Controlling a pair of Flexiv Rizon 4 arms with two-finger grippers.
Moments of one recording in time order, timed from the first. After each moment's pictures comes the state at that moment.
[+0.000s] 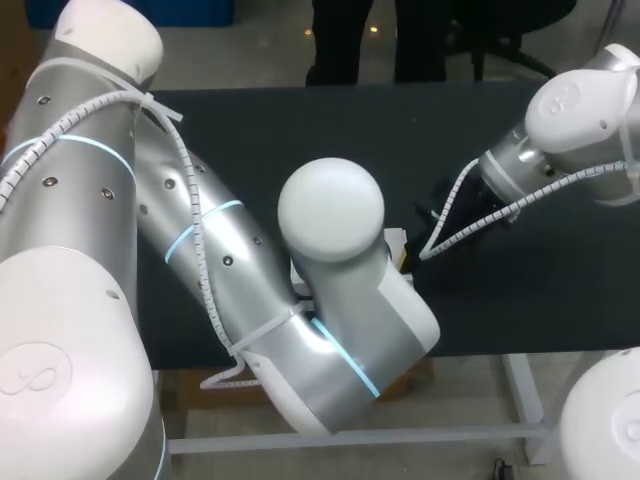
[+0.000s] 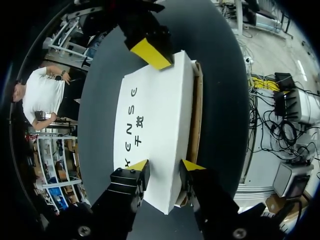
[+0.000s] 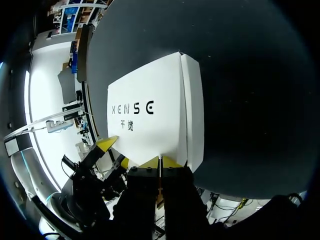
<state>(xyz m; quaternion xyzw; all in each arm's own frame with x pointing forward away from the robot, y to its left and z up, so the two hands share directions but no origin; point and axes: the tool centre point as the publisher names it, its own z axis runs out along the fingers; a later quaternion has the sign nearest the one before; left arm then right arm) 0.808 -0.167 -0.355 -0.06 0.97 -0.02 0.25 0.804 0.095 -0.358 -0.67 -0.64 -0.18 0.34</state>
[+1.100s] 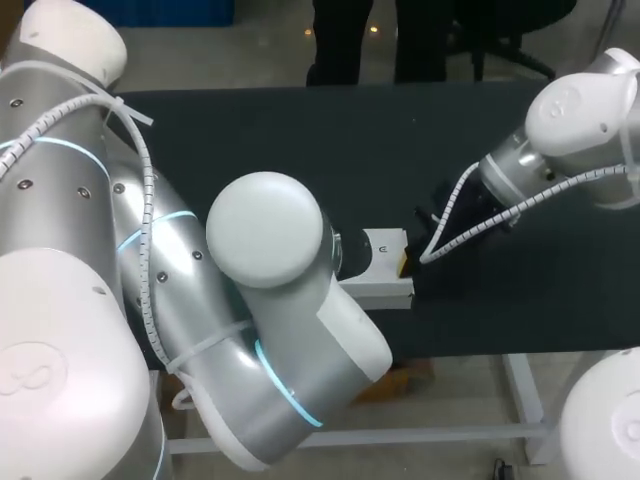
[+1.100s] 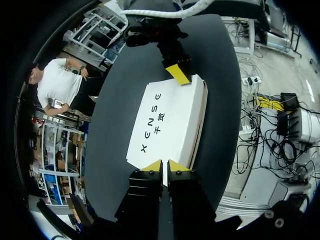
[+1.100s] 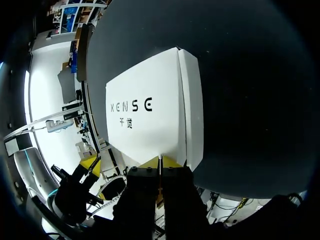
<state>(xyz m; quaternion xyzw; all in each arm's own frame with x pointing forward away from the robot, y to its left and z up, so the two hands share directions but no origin) 0.786 -0.150 -0.311 -0.12 0.95 -0.09 0.28 0.799 0.095 -0.361 -0.67 -0.64 -0.18 0.34</state>
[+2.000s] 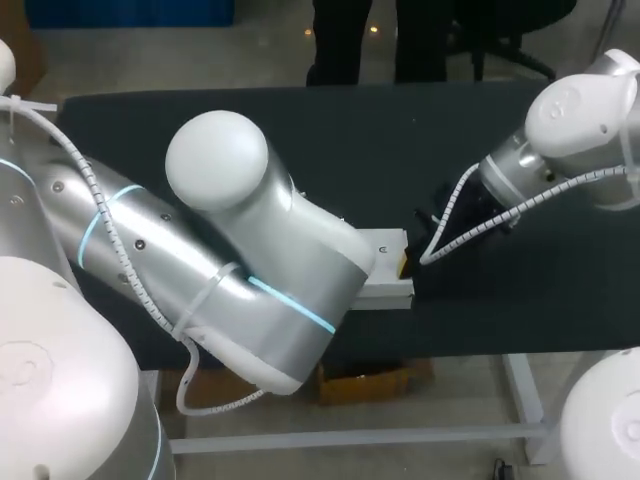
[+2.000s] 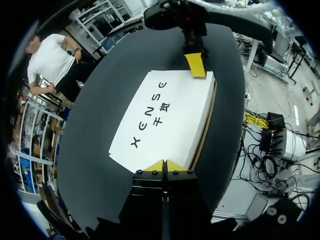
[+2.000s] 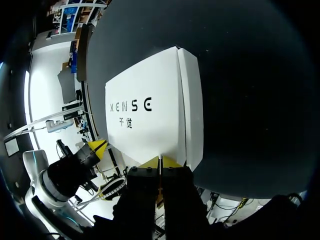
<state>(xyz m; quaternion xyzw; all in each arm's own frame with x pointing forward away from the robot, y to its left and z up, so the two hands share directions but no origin) 0.806 -0.140 -0.341 -0.18 0.96 -0.14 0.18 0.798 0.095 -0.362 -0.67 -0.64 -0.18 0.34</state>
